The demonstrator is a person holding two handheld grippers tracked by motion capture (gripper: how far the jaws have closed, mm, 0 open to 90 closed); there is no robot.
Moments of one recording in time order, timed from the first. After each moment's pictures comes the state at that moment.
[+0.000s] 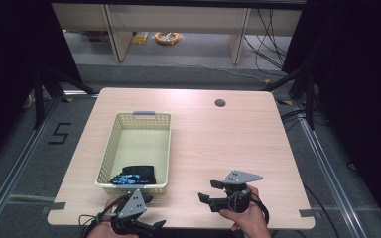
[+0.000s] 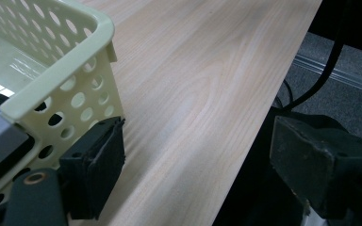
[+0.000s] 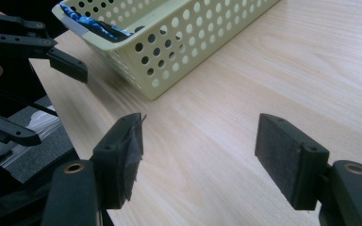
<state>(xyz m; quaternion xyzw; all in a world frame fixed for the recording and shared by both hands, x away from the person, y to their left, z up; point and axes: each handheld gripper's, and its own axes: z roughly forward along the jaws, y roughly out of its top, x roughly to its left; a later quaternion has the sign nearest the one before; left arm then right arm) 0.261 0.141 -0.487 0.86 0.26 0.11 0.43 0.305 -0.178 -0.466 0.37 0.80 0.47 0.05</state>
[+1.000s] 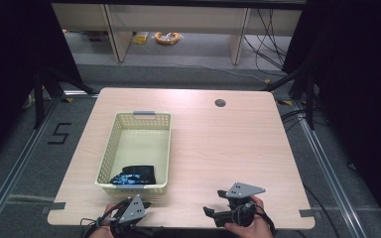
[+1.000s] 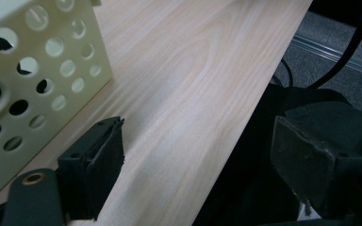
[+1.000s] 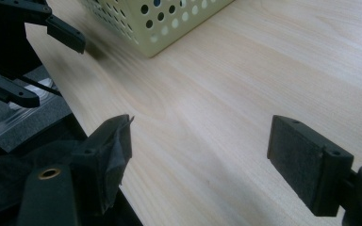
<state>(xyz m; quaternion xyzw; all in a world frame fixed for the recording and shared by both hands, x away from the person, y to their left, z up) 0.255 0.146 -0.505 0.87 0.26 0.09 0.40 0.281 -0.189 -0.481 0.36 0.83 0.43 0.07</state>
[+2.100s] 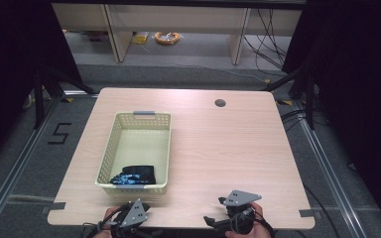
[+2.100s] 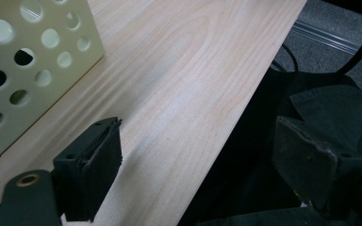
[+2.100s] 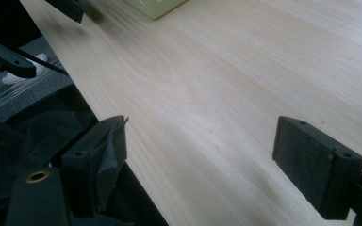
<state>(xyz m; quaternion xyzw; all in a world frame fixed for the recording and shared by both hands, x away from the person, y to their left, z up) 0.251 0.146 -0.513 0.88 0.26 0.10 0.38 0.272 -0.189 -0.497 0.33 0.85 0.40 0.07</state>
